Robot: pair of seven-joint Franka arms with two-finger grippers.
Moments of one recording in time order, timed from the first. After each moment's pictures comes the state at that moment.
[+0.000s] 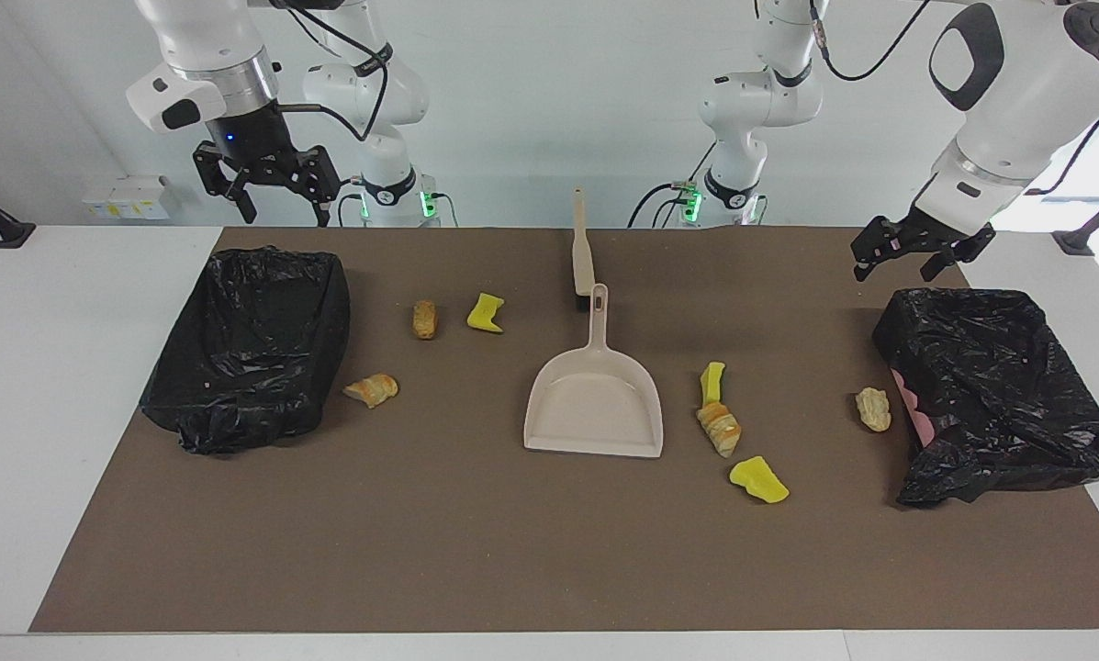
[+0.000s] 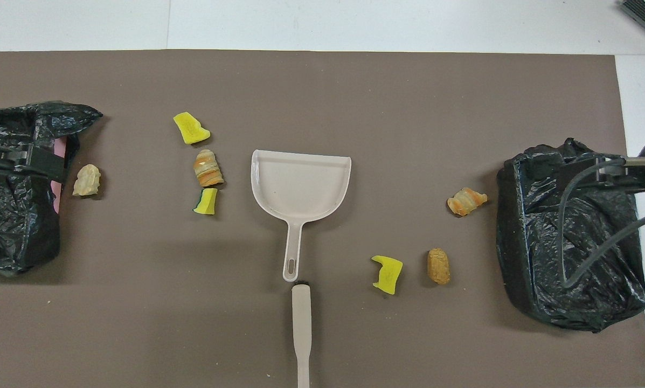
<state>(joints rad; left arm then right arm) 0.01 0.05 -0.05 -1.55 0.00 1.55 0.03 -0.14 -0.06 0.20 -1.55 -0.01 1.53 0.13</state>
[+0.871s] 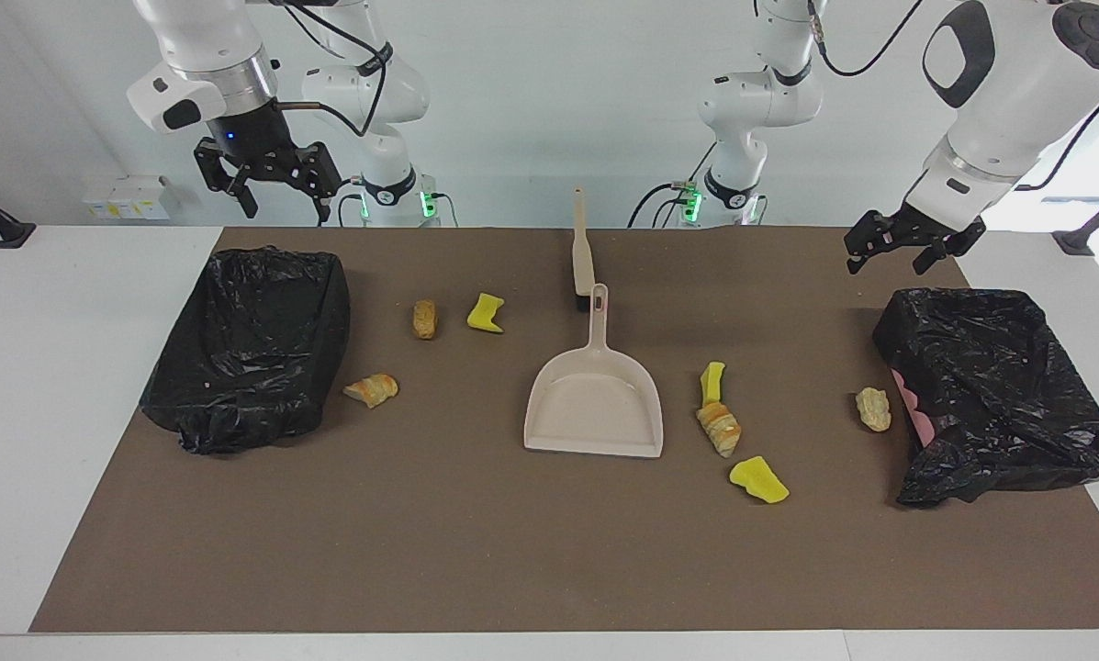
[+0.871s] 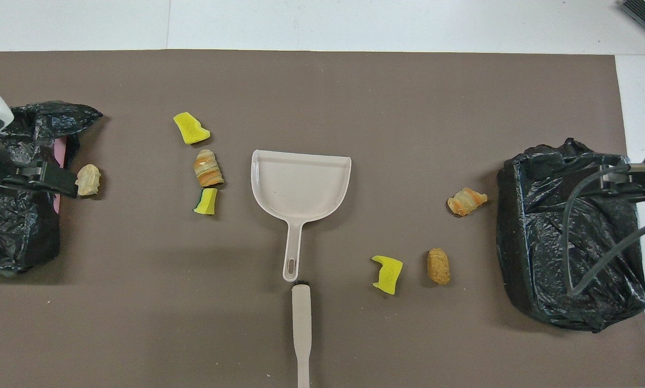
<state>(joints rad) 0.00 0.01 -0.07 -1.65 -0.01 1.56 0.03 -0.02 -0.06 0.08 -1.54 -0.01 1.48 0.13</state>
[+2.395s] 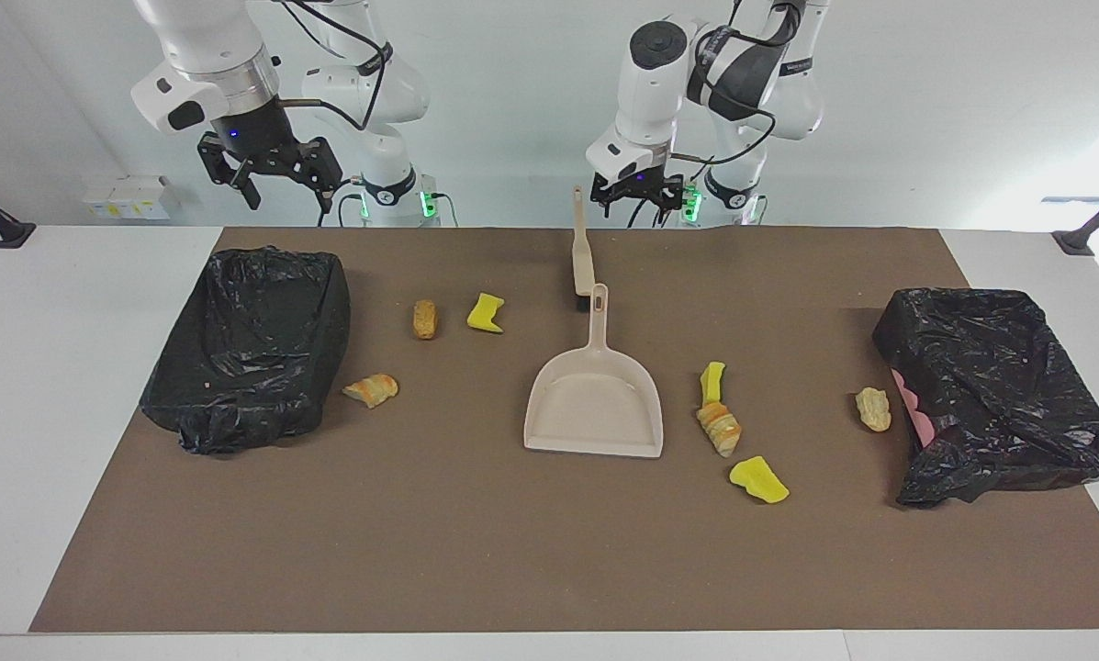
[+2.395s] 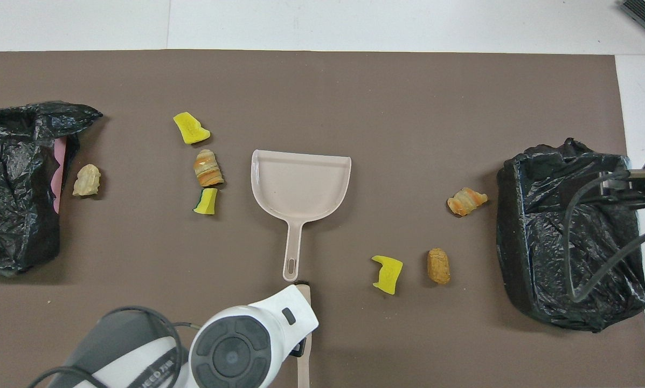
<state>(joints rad) -0.75 -0.25 -0.08 -2.25 -0.08 1.86 -0.52 -0.01 -0.06 0.08 -1.54 -0.01 1.47 0.13</state>
